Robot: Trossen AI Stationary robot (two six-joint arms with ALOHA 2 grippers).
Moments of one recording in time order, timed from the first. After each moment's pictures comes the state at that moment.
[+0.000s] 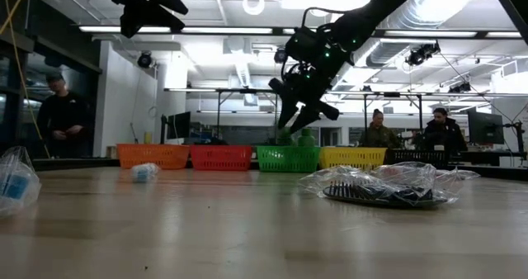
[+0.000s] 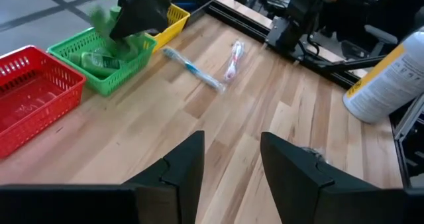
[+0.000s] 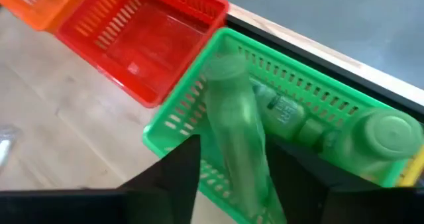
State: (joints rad) left arm -0.04 0.84 0.81 -0.37 -0.30 -0.50; right arm -0.56 1.89 1.35 -0.30 0.03 0.45
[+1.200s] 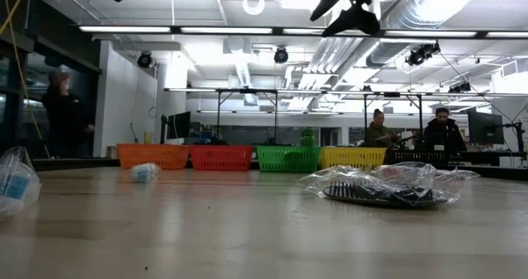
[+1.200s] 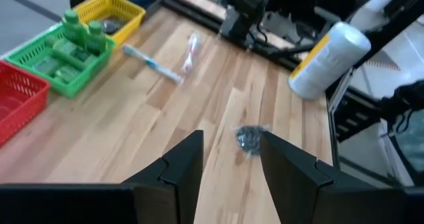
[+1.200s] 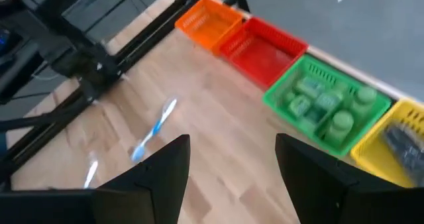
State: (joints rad) left arm -0.04 0.79 1.06 -0.67 -0.12 -0.48; right arm -0.38 1.32 1.35 -0.65 -0.01 0.48
